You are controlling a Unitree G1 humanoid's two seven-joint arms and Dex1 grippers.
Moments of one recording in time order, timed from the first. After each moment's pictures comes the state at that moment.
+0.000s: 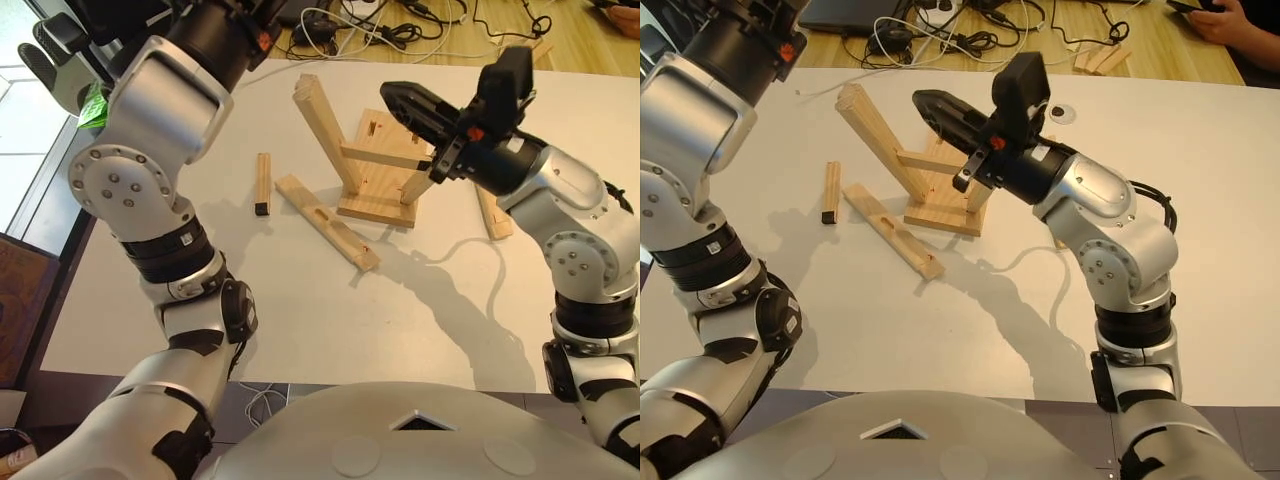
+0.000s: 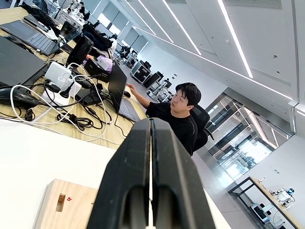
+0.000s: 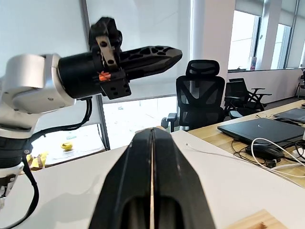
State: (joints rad) left arm -0.66 0.23 0.31 -0.29 -1.34 0.87 0.44; right arm -0.39 -0.37 0.04 -0.46 0.87 0.67 0.43
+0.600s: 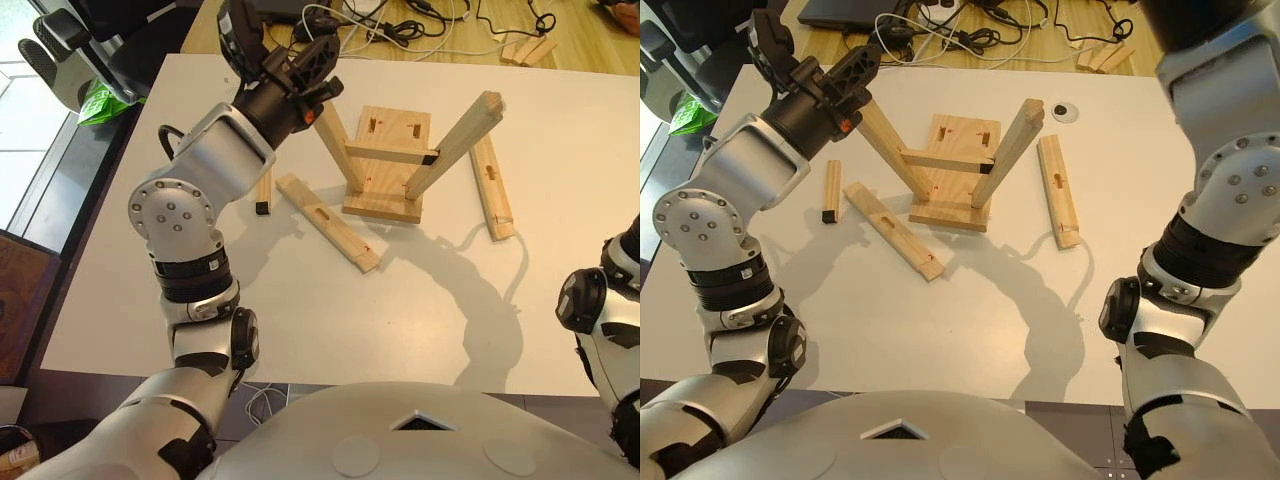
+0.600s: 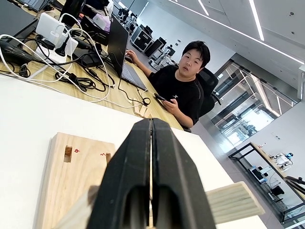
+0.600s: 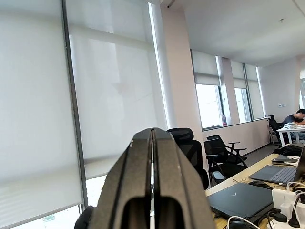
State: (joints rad) left arm -0.52 0.22 0.17 -0.27 -1.24 0.90 0.31; right arm -0.74 -0.44 -0.30 -0.30 1.13 0.69 0.25
